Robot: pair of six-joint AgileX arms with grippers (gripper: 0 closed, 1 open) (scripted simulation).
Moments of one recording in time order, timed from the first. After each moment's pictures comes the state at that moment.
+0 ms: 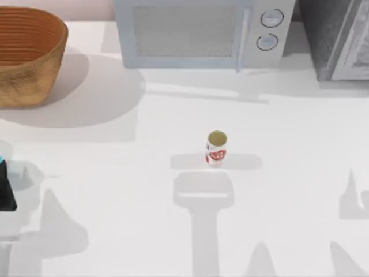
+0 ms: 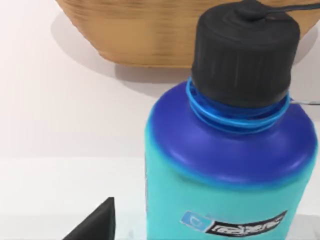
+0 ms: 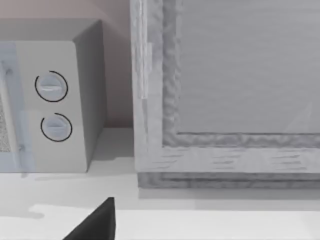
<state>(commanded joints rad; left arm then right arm) 0.37 1.76 0.04 1.39 0.39 0.14 0.00 0.00 0.00 0.00 0.00 0.00</state>
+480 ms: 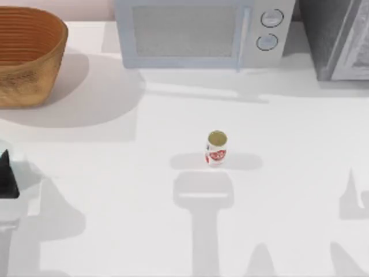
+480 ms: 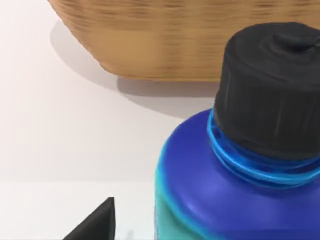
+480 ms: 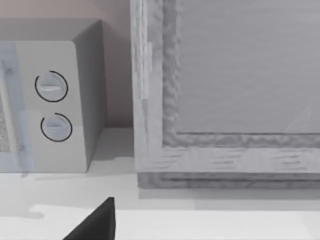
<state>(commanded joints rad) 0.33 1.85 0.13 1.40 0.35 0.13 0.00 0.00 0.00 0.00 0.00 0.00</state>
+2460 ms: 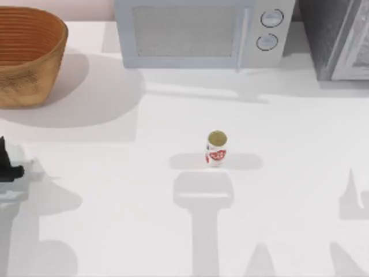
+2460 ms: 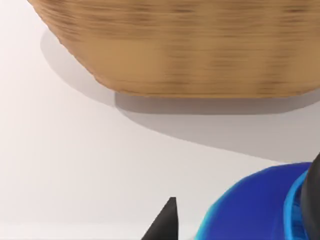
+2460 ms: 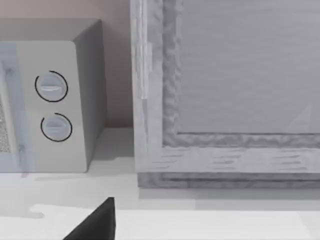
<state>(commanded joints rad) 0.28 1.99 0.26 1.41 0.29 0.11 0.00 0.00 0.00 0.00 0.00 0.00</state>
